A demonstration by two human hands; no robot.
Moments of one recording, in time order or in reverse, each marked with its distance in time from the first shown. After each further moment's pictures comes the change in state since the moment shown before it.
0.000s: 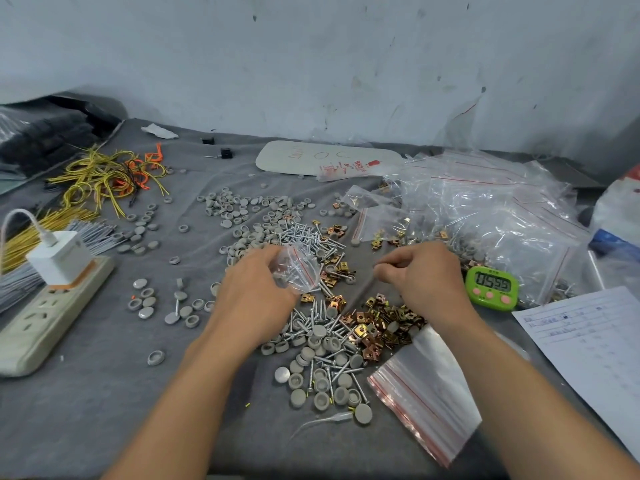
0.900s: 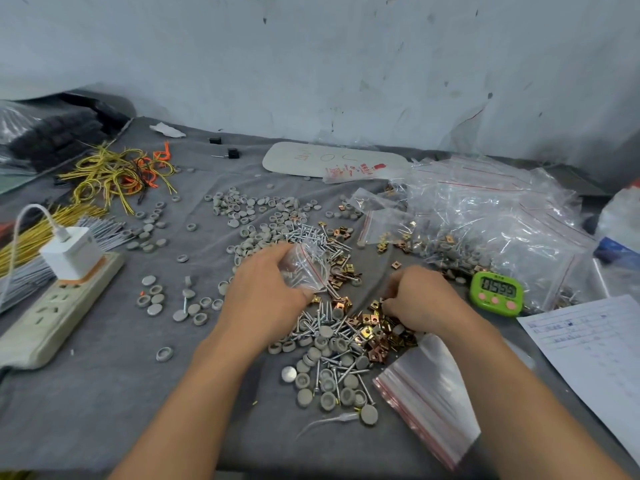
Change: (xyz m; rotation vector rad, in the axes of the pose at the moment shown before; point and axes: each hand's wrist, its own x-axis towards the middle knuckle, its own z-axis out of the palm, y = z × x) left_hand -0.001 -0.001 0.001 -0.020 0.039 0.040; right_hand -0.005 -0.011 0.005 -0.544 -0.363 0.052
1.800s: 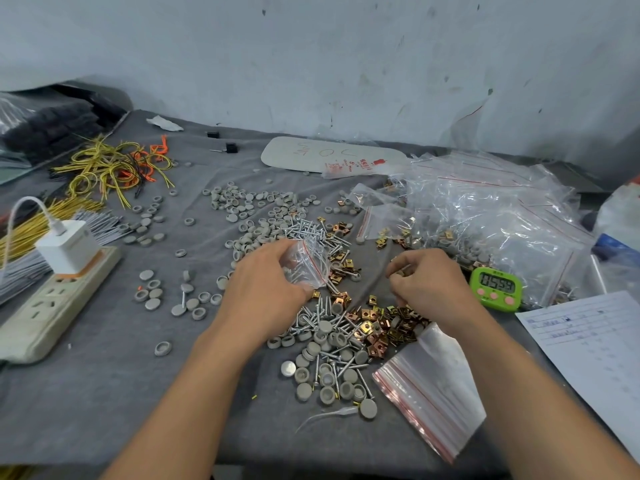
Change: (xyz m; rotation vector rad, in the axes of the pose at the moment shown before) left_hand 0.000 0.001 -0.001 0.002 -0.040 0.008; right_hand 0.001 0.014 0.002 0.526 0.208 -0.023
